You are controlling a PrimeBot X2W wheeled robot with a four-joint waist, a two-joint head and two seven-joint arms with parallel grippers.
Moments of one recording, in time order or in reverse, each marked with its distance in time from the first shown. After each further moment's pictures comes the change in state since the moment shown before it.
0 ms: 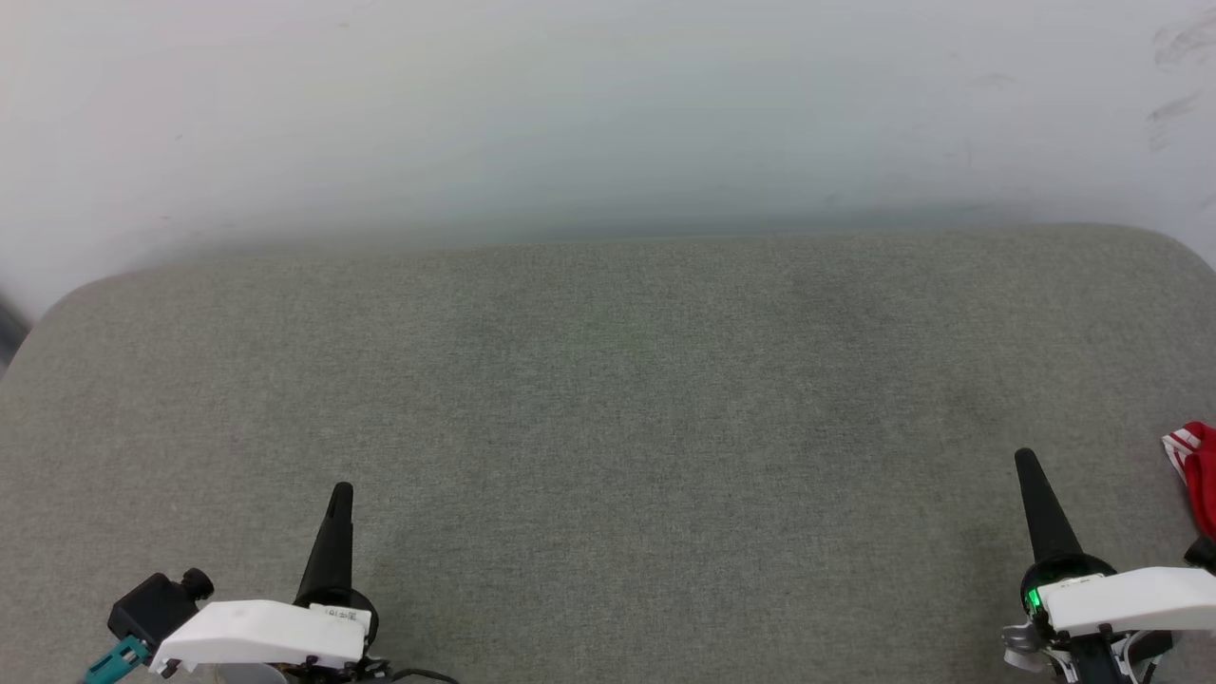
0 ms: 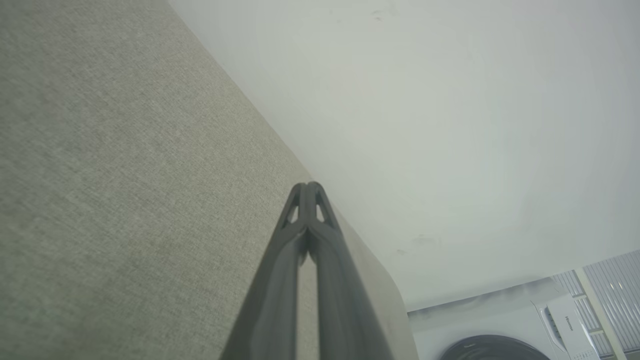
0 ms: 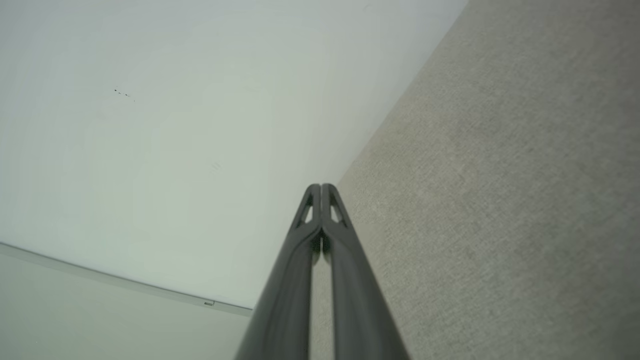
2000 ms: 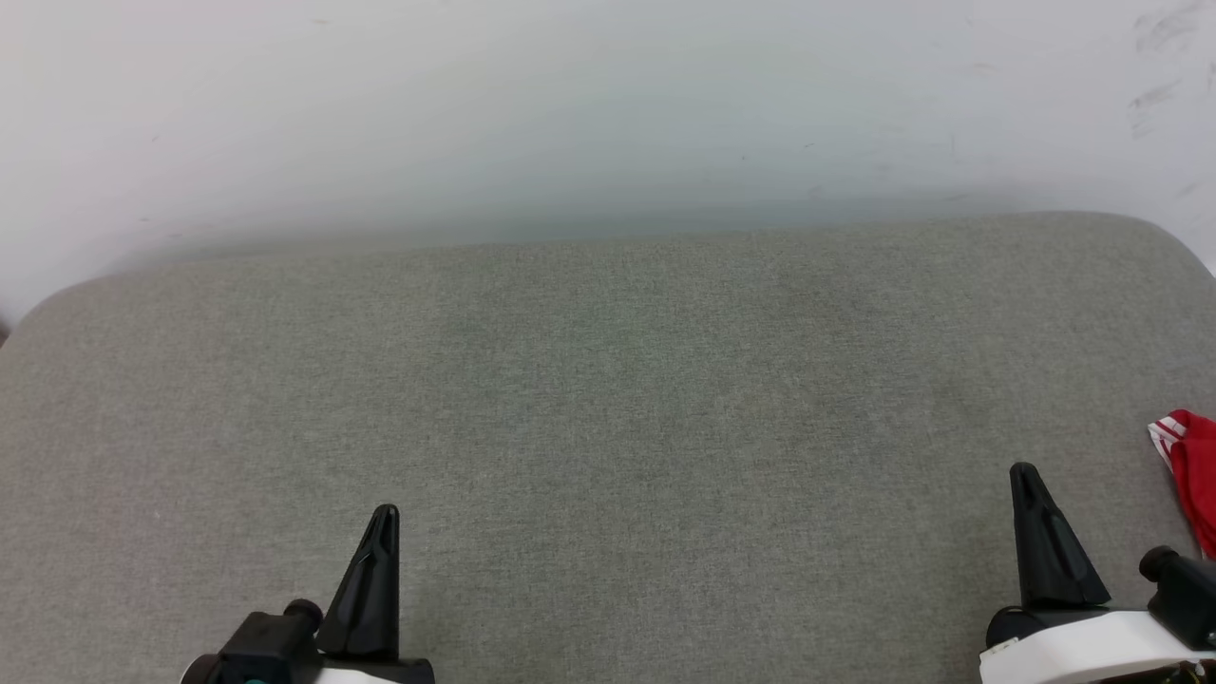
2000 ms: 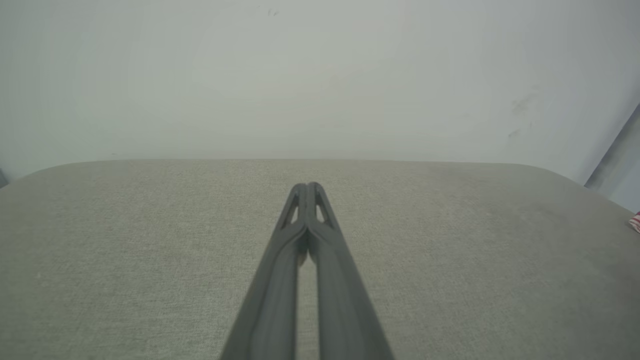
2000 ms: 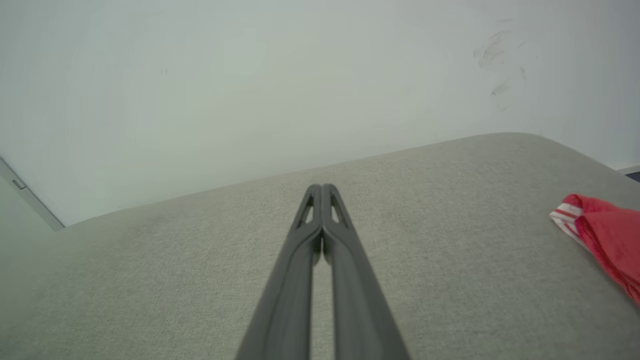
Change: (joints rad) left arm 0.132 -0.030 -0.055 -0.145 0.949 0.018 -0.195; right arm 0.093 -0.015 0.042 -0.115 -0.815 0.000 -0.185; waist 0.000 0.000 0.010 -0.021
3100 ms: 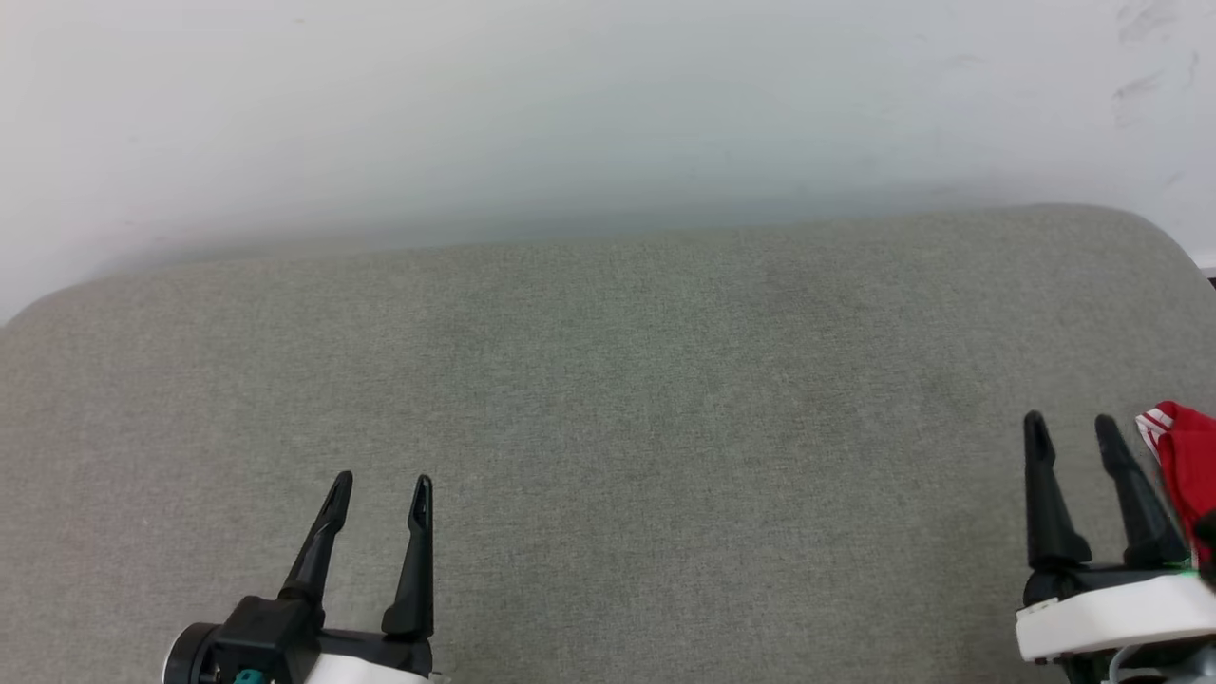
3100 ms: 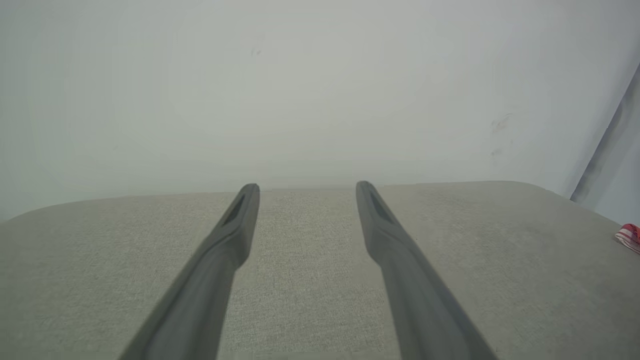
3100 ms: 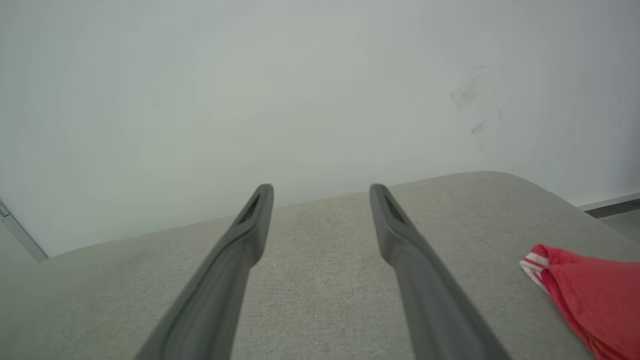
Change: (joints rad) left arm -0.025 0.009 -0.003 -0.062 0.007 -0.012 -0.006; right arm -0.058 -0.046 -0.038 -0.042 0.042 0.000 0.019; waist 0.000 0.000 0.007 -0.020
